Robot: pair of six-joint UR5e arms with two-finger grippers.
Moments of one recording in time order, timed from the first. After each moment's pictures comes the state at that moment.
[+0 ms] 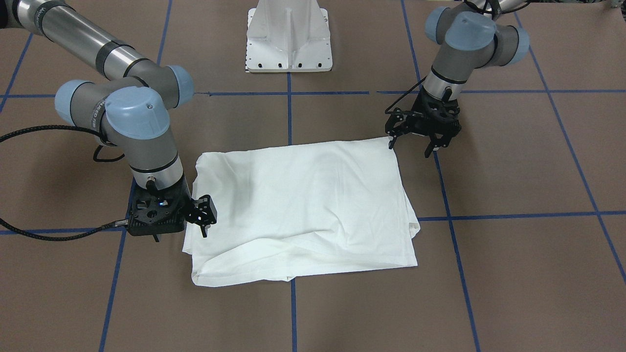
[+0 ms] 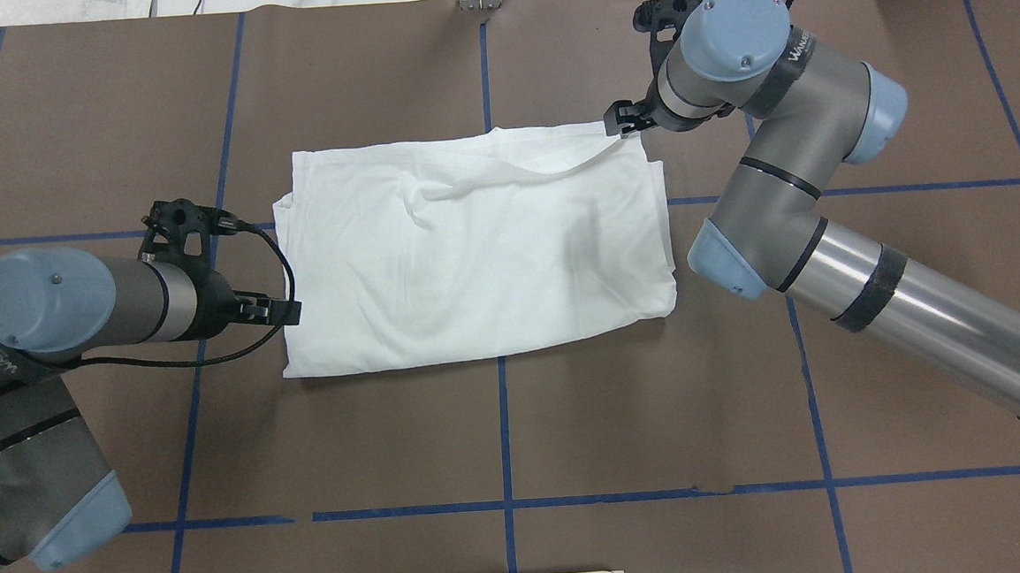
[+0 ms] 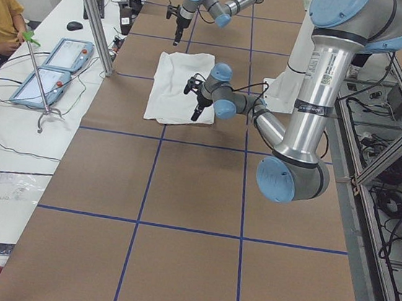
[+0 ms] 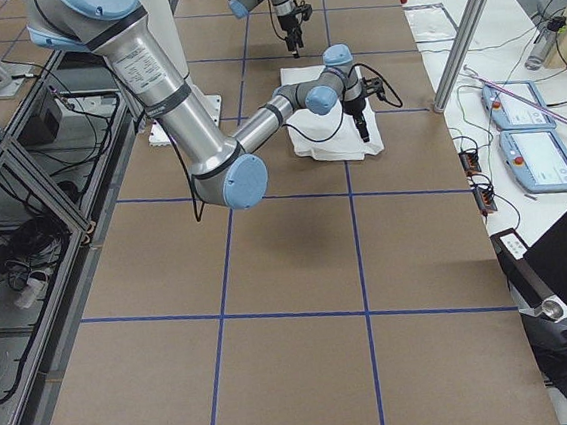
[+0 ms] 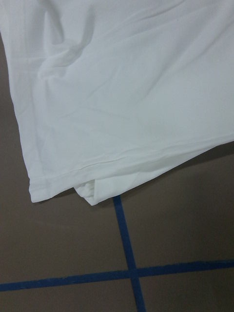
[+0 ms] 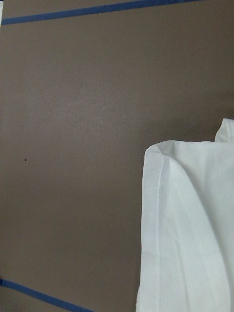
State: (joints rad) left arm -0.58 -1.77 -1.87 -2.07 -1.74 -1.00; right arm 0.79 -0.93 1.47 -1.32 1.76 0.93
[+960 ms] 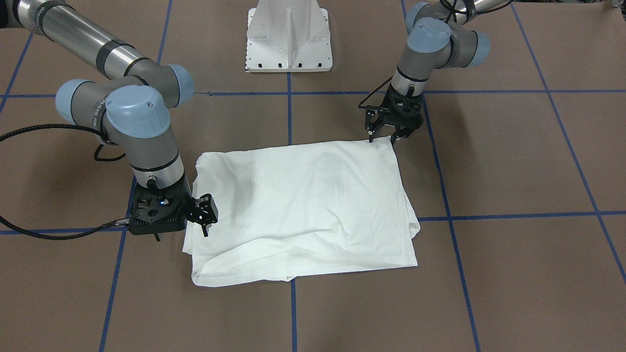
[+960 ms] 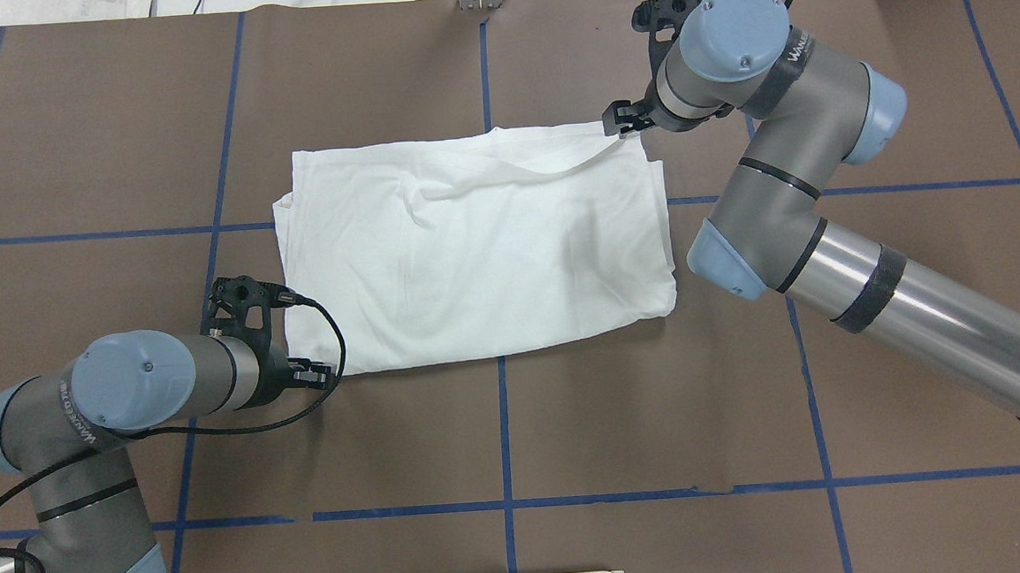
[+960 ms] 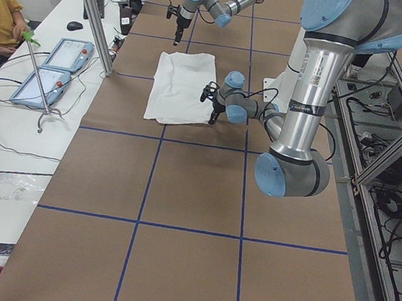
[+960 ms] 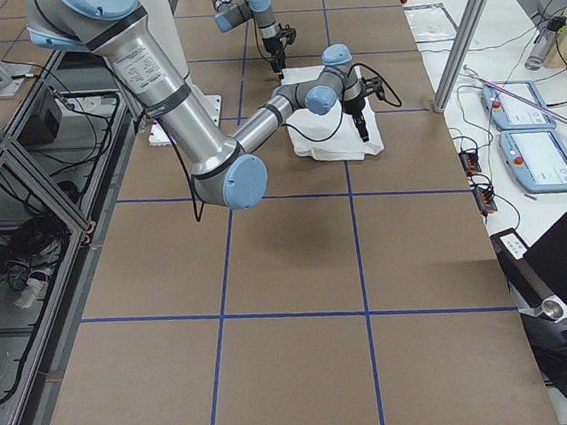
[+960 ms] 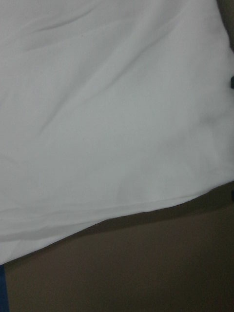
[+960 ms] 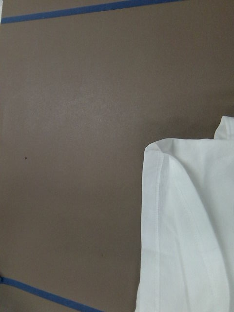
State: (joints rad) left arm -0.43 -1.78 -1.82 -2.09 -1.66 -1.10; right arm 0.79 -0.93 1.47 -1.32 1.76 0.93
